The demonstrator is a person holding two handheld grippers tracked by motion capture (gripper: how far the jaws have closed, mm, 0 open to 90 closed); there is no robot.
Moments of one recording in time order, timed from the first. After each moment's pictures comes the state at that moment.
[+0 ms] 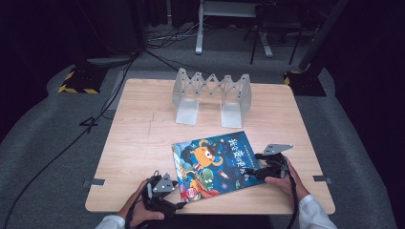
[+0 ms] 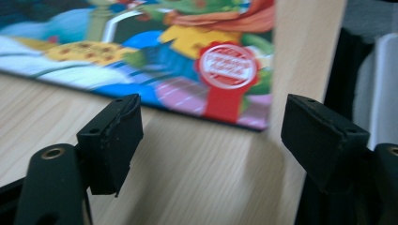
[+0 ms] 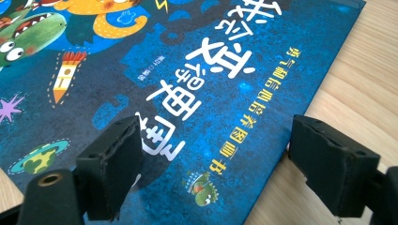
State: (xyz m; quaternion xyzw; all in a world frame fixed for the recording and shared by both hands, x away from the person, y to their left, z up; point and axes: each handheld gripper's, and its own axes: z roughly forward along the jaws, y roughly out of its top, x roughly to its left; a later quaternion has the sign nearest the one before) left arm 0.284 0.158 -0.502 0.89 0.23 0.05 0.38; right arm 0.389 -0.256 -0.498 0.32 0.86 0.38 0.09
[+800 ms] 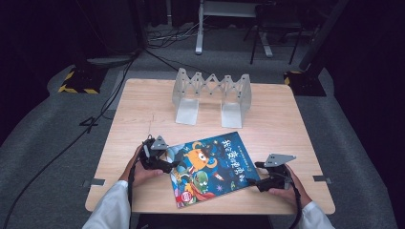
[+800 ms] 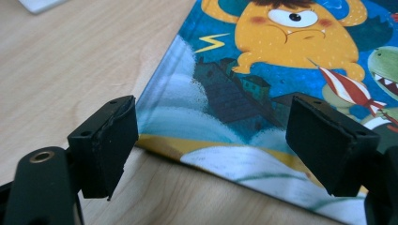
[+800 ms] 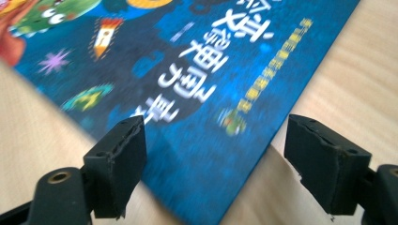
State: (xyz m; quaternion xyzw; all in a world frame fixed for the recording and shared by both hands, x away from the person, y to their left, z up) left arm 0.401 0.179 -0.497 0.88 0.30 0.10 0.36; right arm 0.354 -0.260 -0.498 0.28 0.87 0.39 0.09
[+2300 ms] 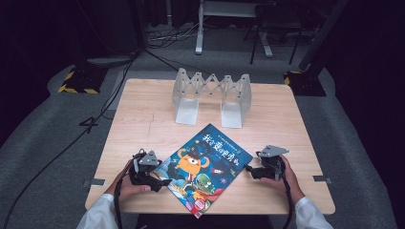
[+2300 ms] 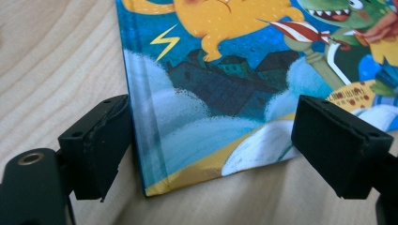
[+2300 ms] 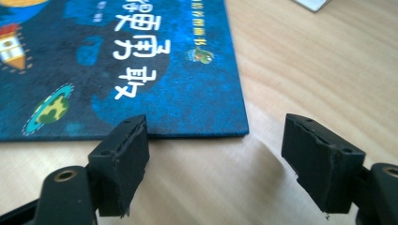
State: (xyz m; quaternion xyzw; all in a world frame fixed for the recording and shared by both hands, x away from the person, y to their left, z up) left arm 0.346 0.207 -0.500 0.89 0.27 0.05 0.37; right arm 0.384 -0.243 -0.500 0.34 0.85 0.35 0.19
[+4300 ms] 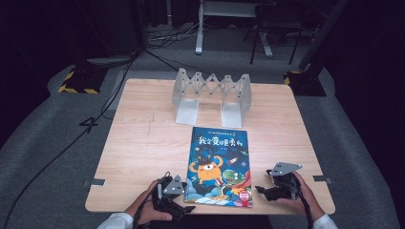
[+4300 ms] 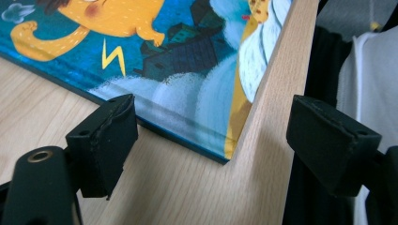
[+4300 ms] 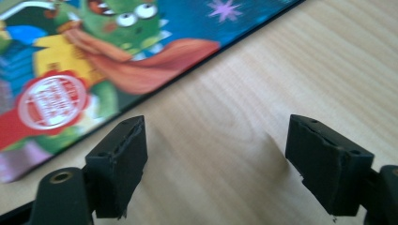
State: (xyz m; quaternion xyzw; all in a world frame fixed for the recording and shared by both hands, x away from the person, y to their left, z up) left arm 0.283 0.123 -0.504 0.91 0.19 0.03 0.38; right arm 0.323 -0.274 -0.491 0.31 0.89 0.31 0.13
